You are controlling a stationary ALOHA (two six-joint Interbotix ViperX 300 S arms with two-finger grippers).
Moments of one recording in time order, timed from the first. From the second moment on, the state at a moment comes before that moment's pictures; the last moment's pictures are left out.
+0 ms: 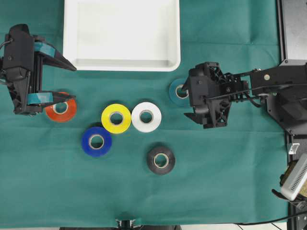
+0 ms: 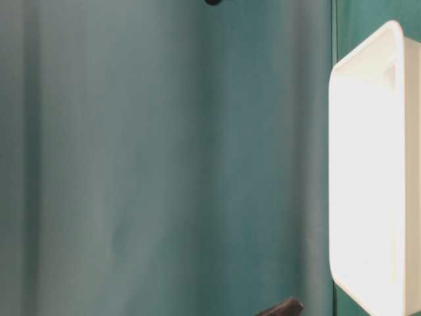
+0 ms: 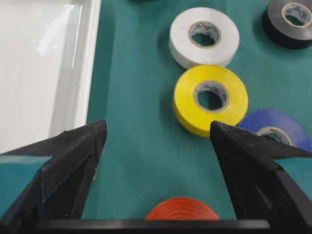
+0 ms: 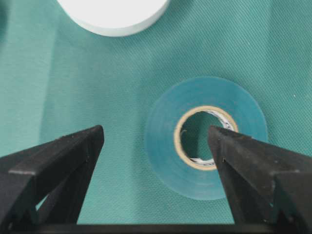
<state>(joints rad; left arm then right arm) -0.01 -0.43 1.00 -0.03 -0.04 -0.04 0.06 -0.15 1.00 -0.02 0.09 0.13</state>
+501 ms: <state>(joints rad) -0.01 -0.43 1.00 -0.03 -0.04 -0.04 0.05 -0.07 0.98 -0.03 0.09 0.13</state>
